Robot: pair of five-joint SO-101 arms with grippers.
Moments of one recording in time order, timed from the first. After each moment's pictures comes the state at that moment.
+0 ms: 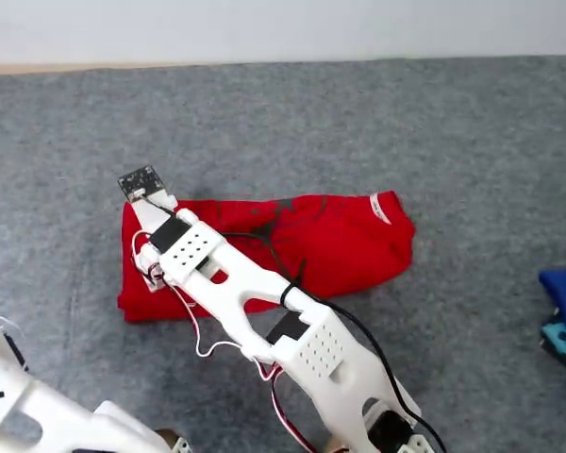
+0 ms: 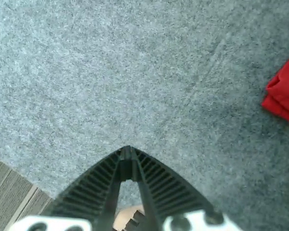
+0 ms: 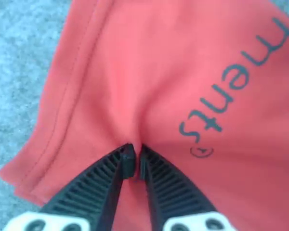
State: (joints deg) left arm -64.4 -49.5 36.9 98.2 -17.2; right arm -54.2 50.5 -36.0 68.4 -20.5
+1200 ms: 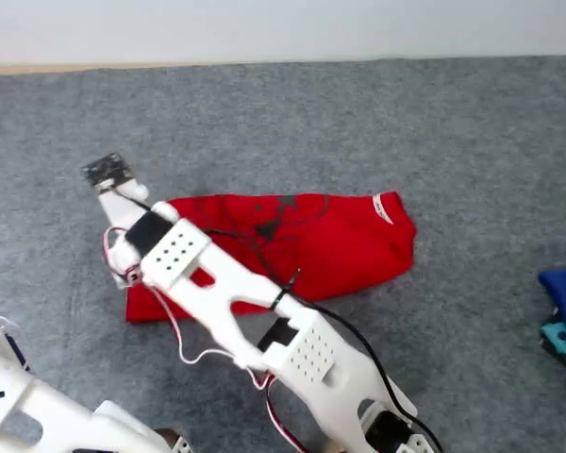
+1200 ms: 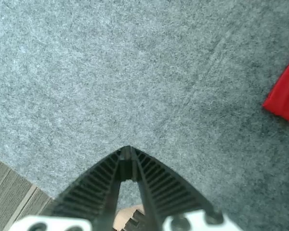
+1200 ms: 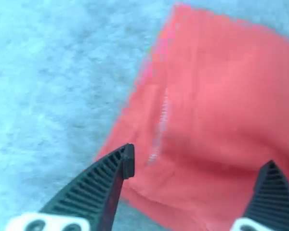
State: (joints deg) left arm -64.4 -49.5 37.2 98.2 -17.2; right arm -57.8 50.8 -54.9 78.9 -20.5
